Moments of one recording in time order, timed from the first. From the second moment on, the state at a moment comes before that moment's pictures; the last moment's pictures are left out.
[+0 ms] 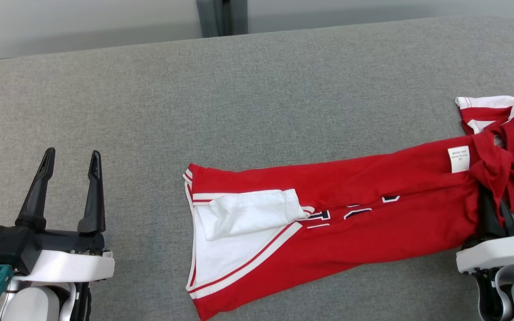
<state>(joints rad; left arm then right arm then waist) -0.11 0.20 -0.01 -0.01 -0.21 -0.03 -0.26 -0.24 -0.08 -0.13 0.44 0.32 0.13 -0.26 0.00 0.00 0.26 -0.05</state>
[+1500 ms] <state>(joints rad) -0.19 0.16 -0.05 0.06 -0.18 -0.10 -0.26 -0.47 -0.05 0.90 0.37 0.75 0.13 -0.26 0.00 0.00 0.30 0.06</state>
